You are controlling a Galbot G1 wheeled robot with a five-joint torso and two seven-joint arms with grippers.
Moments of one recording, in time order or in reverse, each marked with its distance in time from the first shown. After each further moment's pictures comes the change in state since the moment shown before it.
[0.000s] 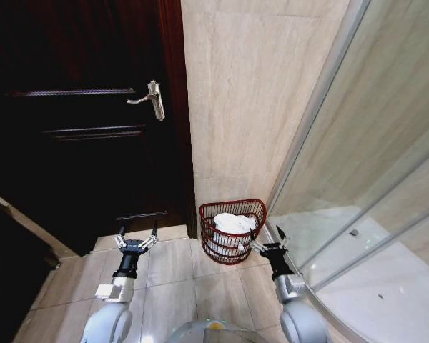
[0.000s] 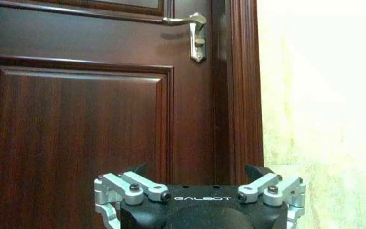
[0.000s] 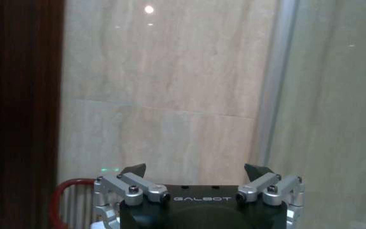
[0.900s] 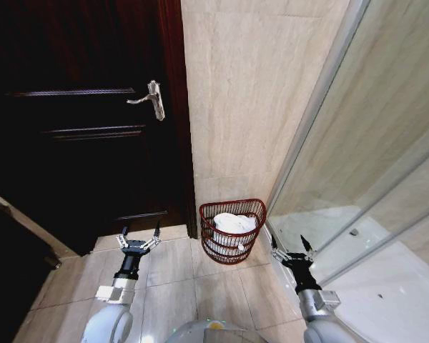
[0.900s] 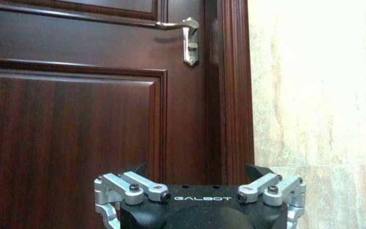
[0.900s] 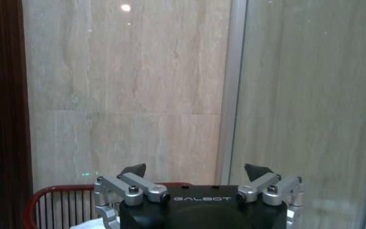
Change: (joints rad) left arm 0.007 -0.015 0.012 -0.007 0.020 -0.017 0.013; right arm -0.116 0.041 0.172 0.087 0.139 0.008 -0.100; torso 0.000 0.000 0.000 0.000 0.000
